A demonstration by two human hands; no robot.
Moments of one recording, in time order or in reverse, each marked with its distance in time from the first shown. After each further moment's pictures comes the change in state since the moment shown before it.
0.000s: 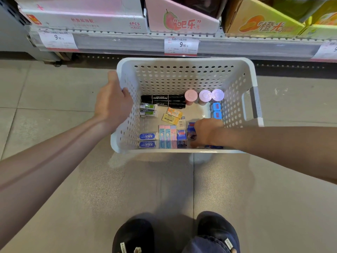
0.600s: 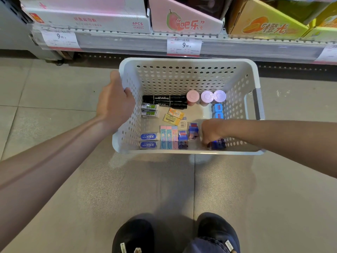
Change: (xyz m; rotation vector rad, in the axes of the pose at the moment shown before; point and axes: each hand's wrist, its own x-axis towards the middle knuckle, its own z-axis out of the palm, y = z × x) left_hand 0.001 0.000 -0.001 -0.044 -0.024 -0.010; right_hand 0.009 0.014 -0.012 -0.062 -0.295 -0.085
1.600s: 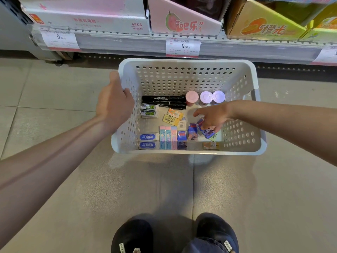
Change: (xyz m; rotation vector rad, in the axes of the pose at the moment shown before) left_hand -0.001 0.003 -0.002 0.043 0.006 -0.028; right_hand 0.000 0.032 -0.025 0.555 0.045 -0.124
